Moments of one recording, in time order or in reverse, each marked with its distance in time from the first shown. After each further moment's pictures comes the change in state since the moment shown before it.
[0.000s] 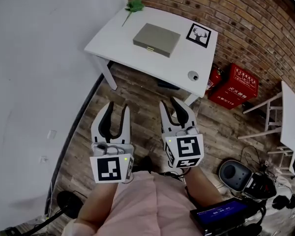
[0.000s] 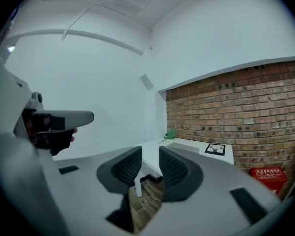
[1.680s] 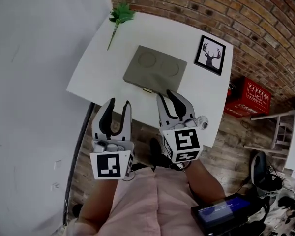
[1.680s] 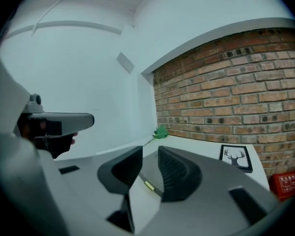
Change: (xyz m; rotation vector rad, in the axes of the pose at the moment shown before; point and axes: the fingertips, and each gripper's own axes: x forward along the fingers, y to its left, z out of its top) left arm 0.334 0.060 -0.073 0.006 0.119 -0.102; right arm 0.302 -0.155 0.000 0.073 0.092 -0.016
